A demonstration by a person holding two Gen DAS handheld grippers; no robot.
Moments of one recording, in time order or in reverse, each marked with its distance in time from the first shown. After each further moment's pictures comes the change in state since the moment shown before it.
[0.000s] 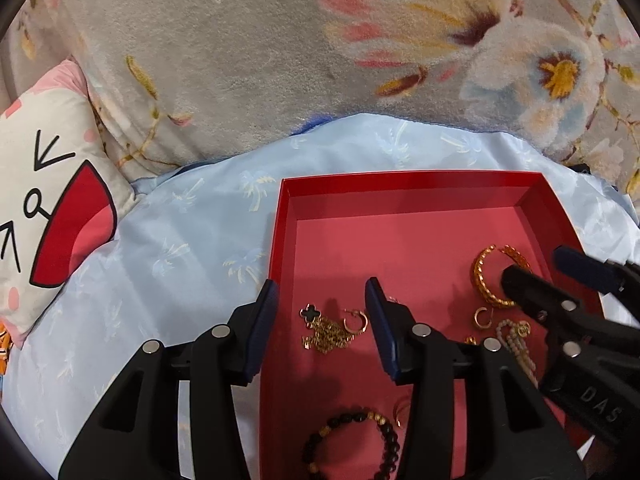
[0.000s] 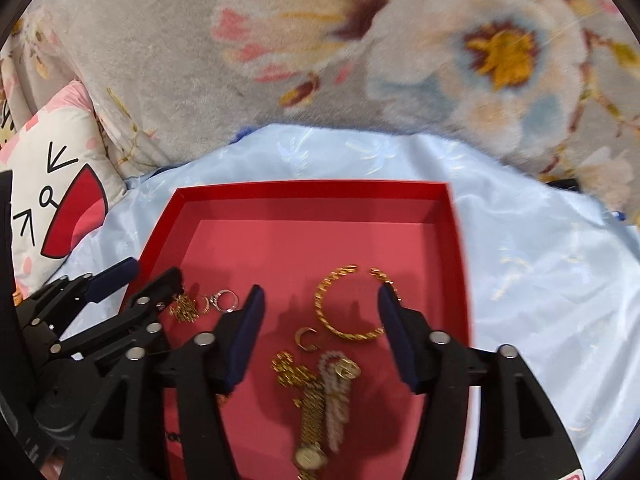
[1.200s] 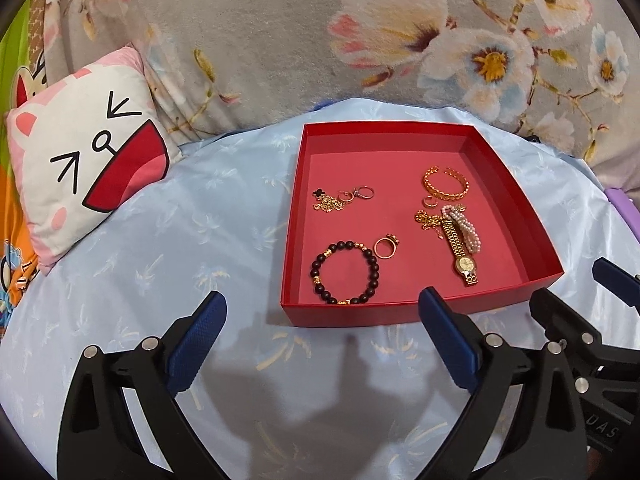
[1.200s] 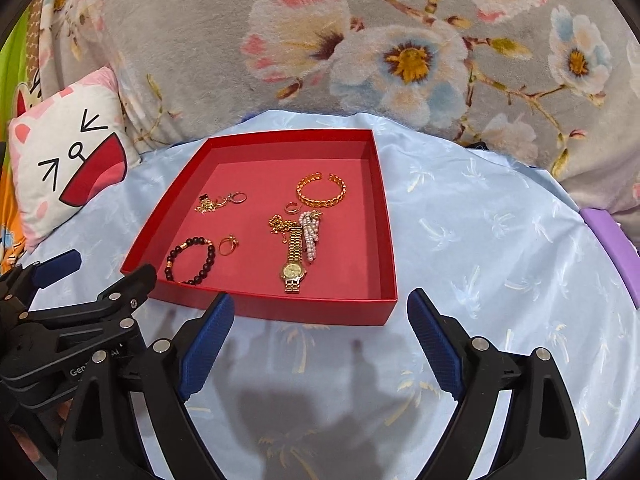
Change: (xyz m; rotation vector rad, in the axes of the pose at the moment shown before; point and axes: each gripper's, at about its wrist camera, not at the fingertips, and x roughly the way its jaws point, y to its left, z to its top) left arm -0.112 -0.001 -0.107 -0.033 -0.050 0.002; right arm -0.112 0.008 -0.126 -0.004 -0.096 -0.115
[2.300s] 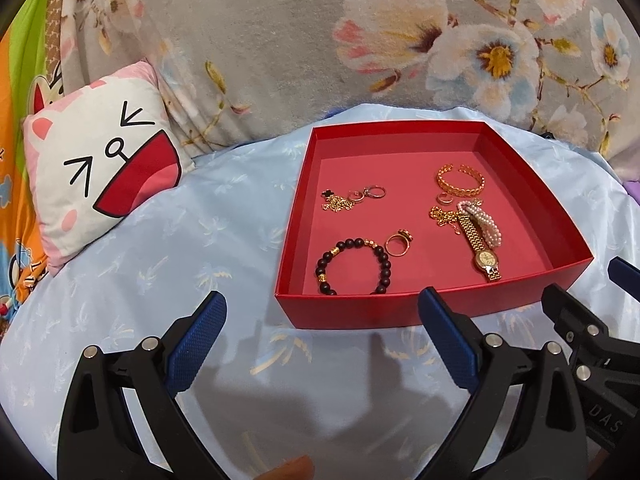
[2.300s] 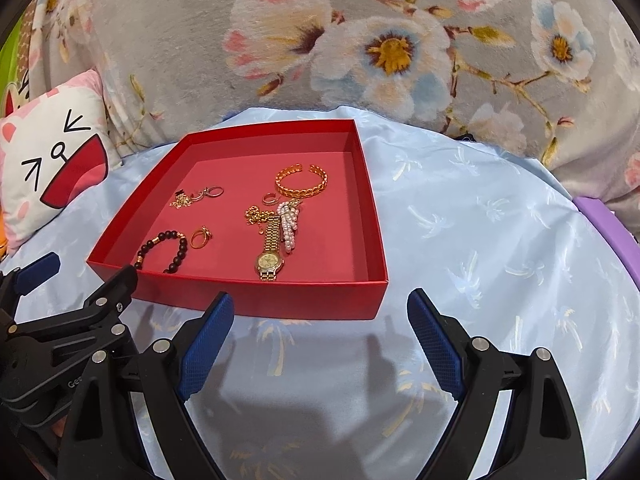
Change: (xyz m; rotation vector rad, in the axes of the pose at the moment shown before) left arm 0.015 -0.011 -0.024 0.015 -0.094 0.084; right arm 0.021 -0.007 -0.021 0.022 -0.047 -0.046
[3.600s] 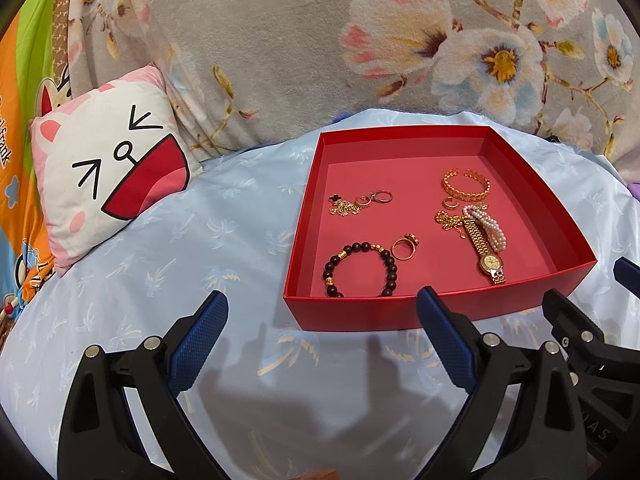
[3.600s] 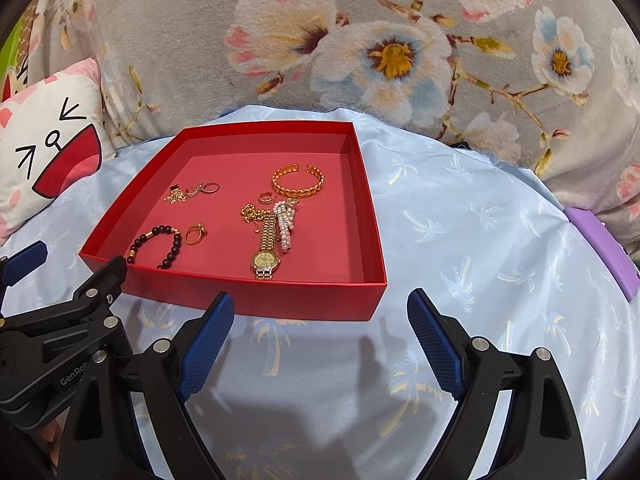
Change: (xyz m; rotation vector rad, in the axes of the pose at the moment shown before) left arm -0.003 0.002 0.000 -0.006 -0.017 0.025; right arm -0.002 0.007 0.001 -0.037 -0.004 -0.042
